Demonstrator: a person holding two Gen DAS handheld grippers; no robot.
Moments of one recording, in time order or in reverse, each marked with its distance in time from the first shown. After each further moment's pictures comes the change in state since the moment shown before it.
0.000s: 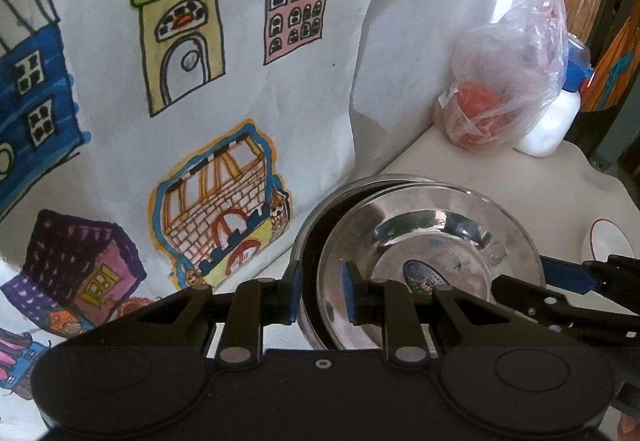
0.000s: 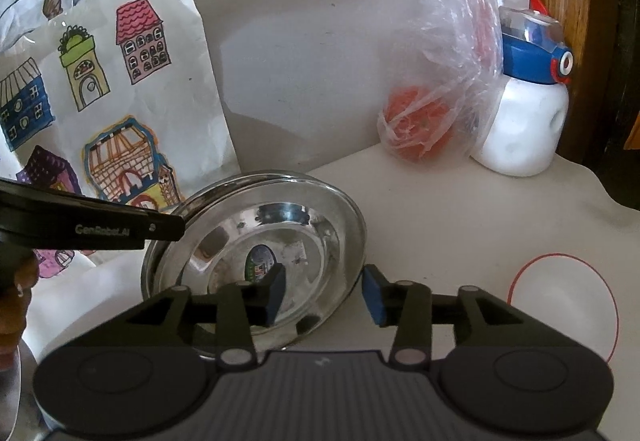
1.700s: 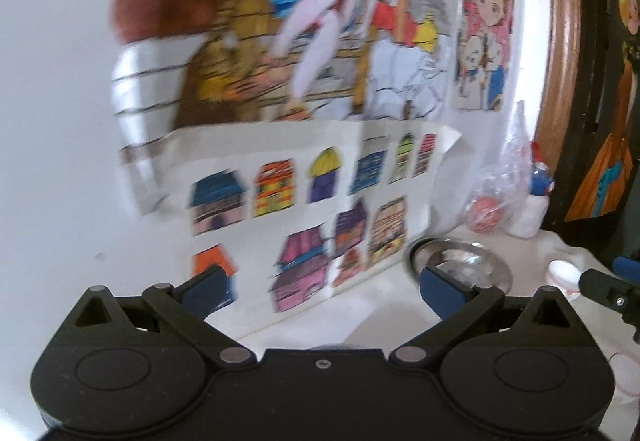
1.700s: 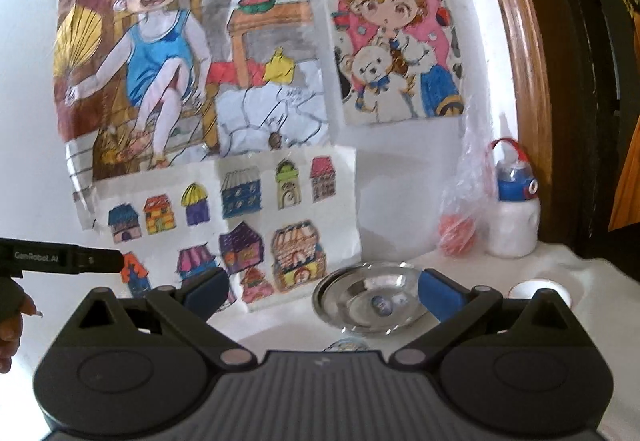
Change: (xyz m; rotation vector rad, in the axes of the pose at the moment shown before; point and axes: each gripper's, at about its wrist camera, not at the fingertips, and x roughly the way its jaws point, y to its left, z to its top) left arm -0.261 0.100 -0.161 -0.125 -0.430 0.127; right arm -0.195 0.087 -0.096 -0.041 -0.438 0.109
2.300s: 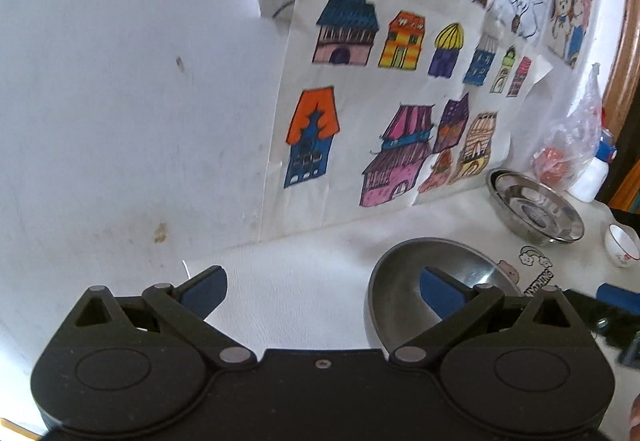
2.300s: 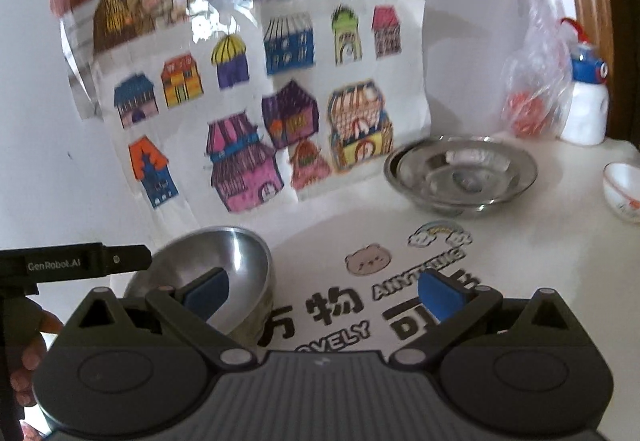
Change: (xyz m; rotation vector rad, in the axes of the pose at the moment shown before) left arm 0.040 0.067 -0.083 -0.148 0.157 0.076; right arm 0.080 0.052 -0.064 0.029 0.285 0.061
